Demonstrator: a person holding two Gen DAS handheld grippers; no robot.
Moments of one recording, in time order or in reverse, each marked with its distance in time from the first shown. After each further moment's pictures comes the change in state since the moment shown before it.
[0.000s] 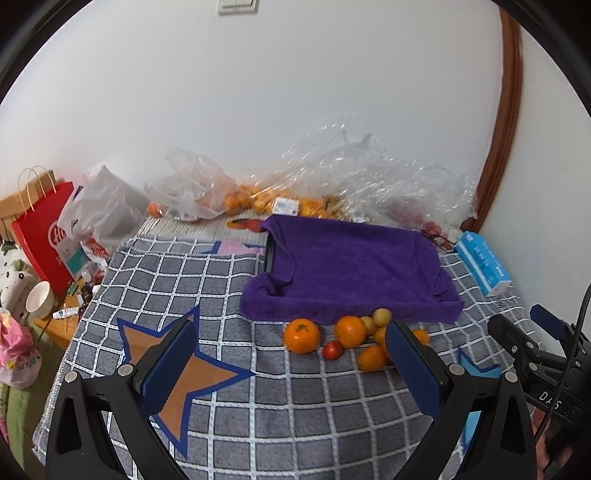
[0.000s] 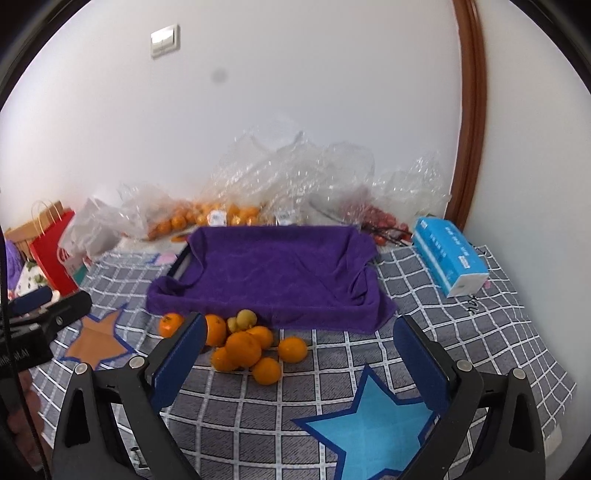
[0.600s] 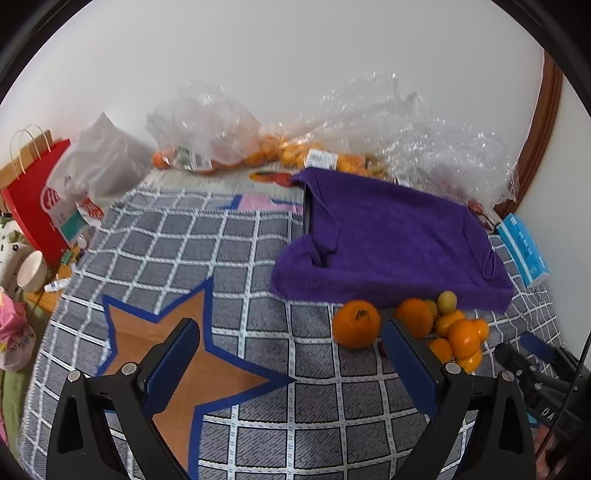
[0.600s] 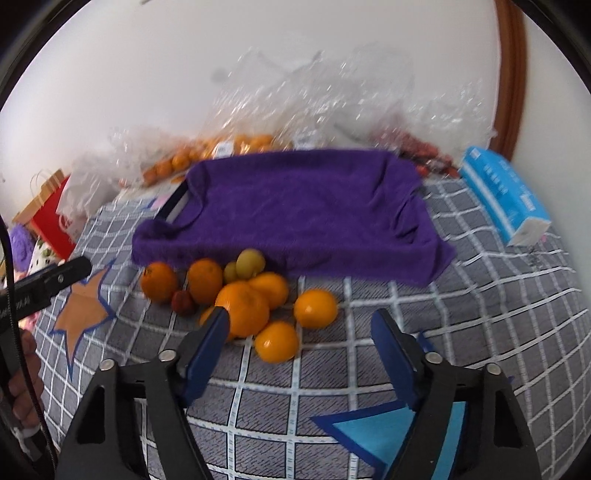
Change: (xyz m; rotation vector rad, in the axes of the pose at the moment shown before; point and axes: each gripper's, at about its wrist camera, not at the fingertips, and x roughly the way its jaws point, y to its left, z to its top) left arm 0.078 0.039 -0.013 -0.054 0.141 0.019; right arm 0.084 0.006 -0.037 0.010 0.219 0.118
